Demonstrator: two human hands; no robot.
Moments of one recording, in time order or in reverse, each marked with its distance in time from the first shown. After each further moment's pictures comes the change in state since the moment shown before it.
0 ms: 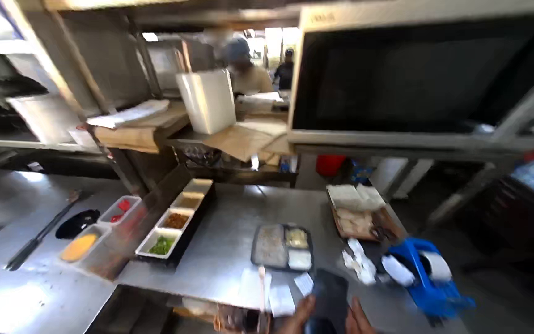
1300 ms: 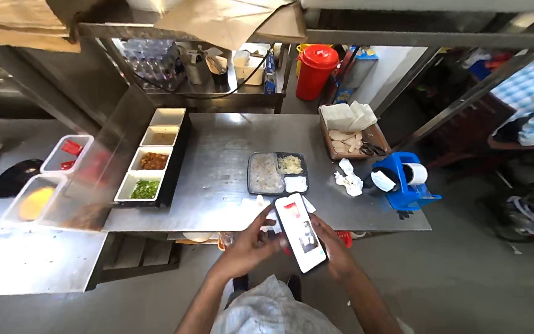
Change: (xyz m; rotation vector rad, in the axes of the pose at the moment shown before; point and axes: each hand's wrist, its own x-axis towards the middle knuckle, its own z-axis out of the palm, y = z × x) left_hand -0.061 0.051 -0.117 0.651 -0.025 0.184; right_hand 0.007 0.038 0.052 -0.458 -0.021 0.120
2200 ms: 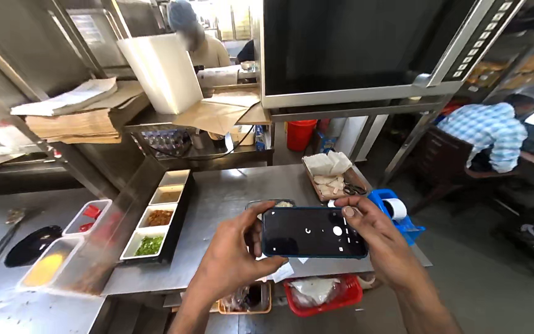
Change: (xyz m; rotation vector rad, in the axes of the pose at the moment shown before) left_hand -0.018 0.157 -0.020 0.418 0.292 0.594; right_hand -0.047 -0.167 -0.029 -0.281 0.186 -0.570
